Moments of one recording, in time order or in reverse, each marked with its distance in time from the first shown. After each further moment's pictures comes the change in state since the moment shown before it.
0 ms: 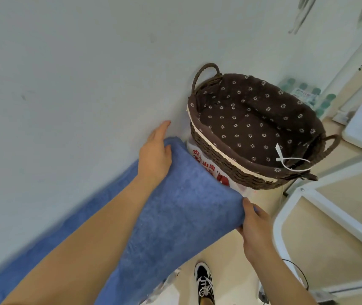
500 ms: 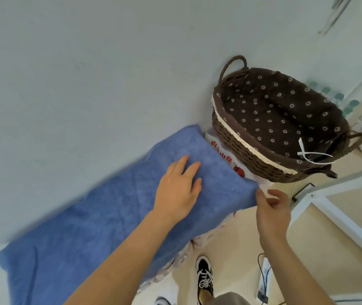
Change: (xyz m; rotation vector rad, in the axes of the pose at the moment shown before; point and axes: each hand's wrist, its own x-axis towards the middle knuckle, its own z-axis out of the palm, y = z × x) left_hand -0.115 -0.002 -0.004 0.286 -0.236 0.071; right_hand 0.000 -0.001 -0.006 -0.411 0.157 -0.336
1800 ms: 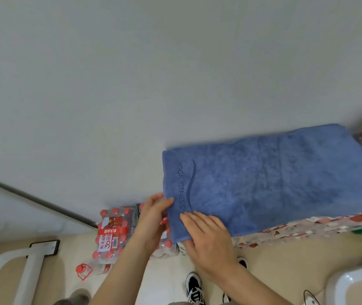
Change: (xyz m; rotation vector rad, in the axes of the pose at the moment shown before) left_hand -0.357 -0.217 -0.056 -1.633 0.495 -1.019; right_hand -0.389 0.051 0.127 -0.454 -0.781 -1.550
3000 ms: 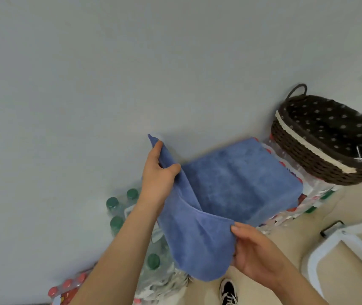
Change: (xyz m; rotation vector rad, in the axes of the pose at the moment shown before) left_hand 0.018 0.086 0.204 0.461 -0.236 0.603; right_hand -0.018 0.114 -0.146 1.822 -0.043 1.031
